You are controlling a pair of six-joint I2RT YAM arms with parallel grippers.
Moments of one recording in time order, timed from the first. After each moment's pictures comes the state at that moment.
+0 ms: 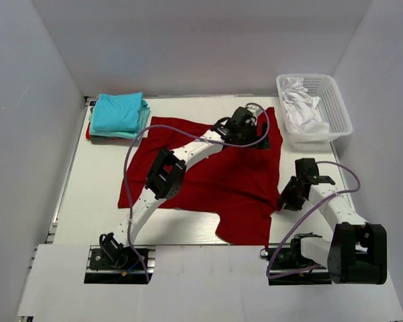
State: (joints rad) left arm -0.81 2.57 2.30 -0.32 0.24 -0.52; right arm 0.03 1.14 0.54 -0.66 -0.03 0.63
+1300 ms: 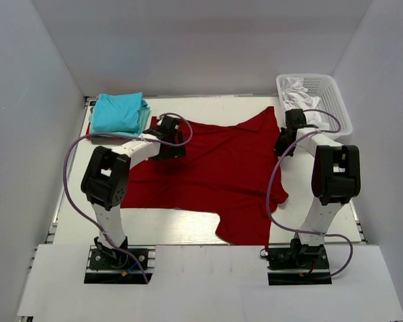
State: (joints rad) left arm -0.43 1.90 1.29 -0.43 -0.24 -0.50; right arm 0.05 1.87 1.24 -0.47 0.01 0.46
